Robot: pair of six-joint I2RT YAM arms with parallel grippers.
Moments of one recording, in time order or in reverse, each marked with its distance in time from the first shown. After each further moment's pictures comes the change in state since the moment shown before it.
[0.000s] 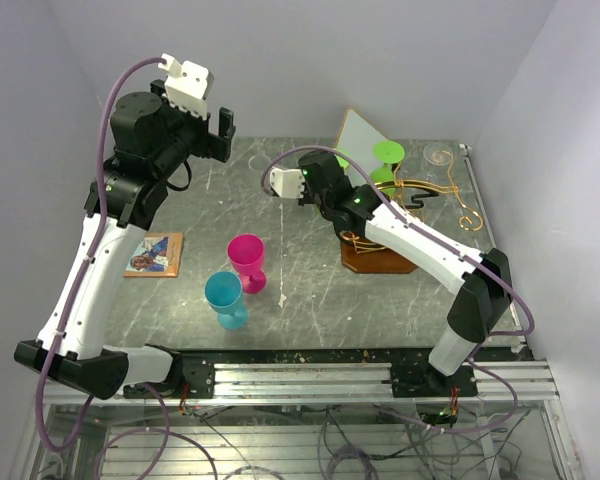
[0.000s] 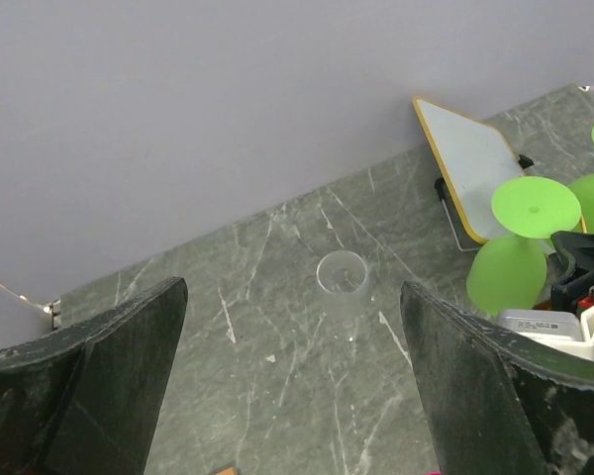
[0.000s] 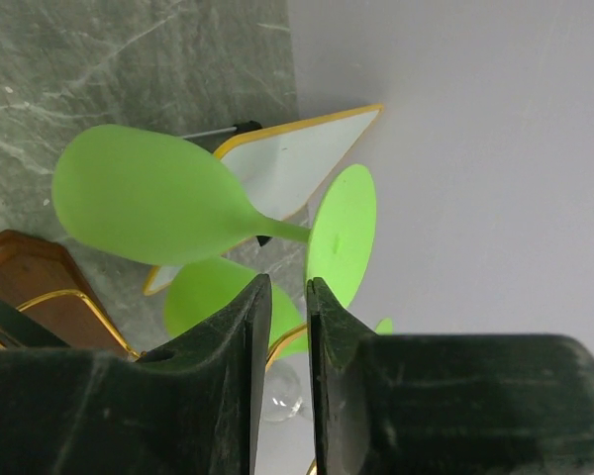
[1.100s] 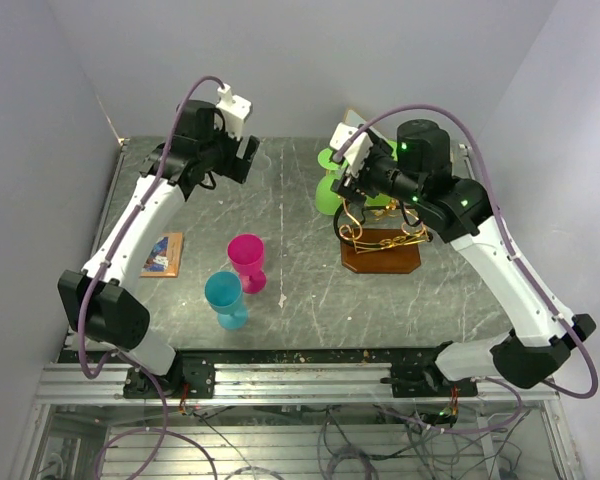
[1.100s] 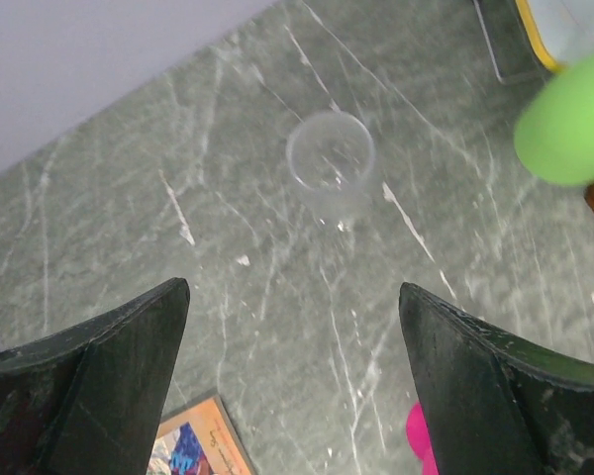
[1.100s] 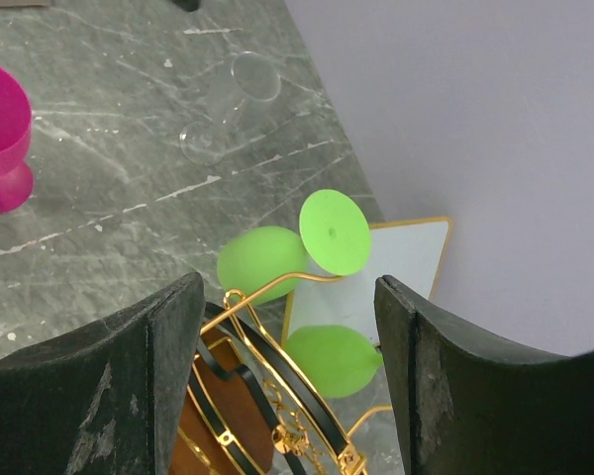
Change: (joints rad) left arm 0.008 0.267 -0.066 -0.070 0.009 0.057; right arm -0.142 -0.346 0.128 -0.239 -0.655 0.376
